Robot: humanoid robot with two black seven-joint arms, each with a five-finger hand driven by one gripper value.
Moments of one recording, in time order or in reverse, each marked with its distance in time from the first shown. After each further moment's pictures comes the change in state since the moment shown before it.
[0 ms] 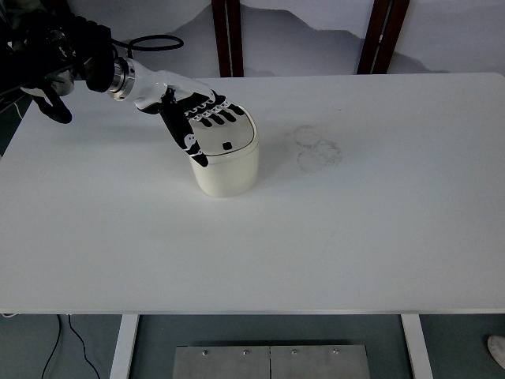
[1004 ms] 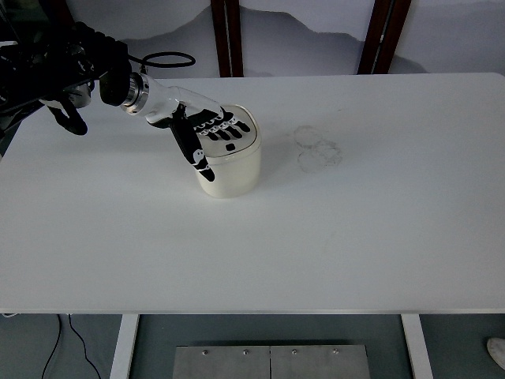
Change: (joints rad) left arm 0.028 -0.032 0.006 -0.016 -0.001 0.000 0.013; right arm 0.000 0.000 0.000 0.000 0.000 0.000 0.000
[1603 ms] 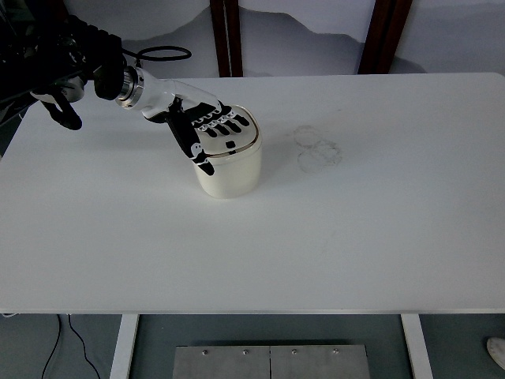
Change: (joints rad) left arm -0.024 0.023 -0.012 0.009 -0.076 -0.002 -0.001; right arm 0.000 0.000 0.000 0.000 0.000 0.000 0.000
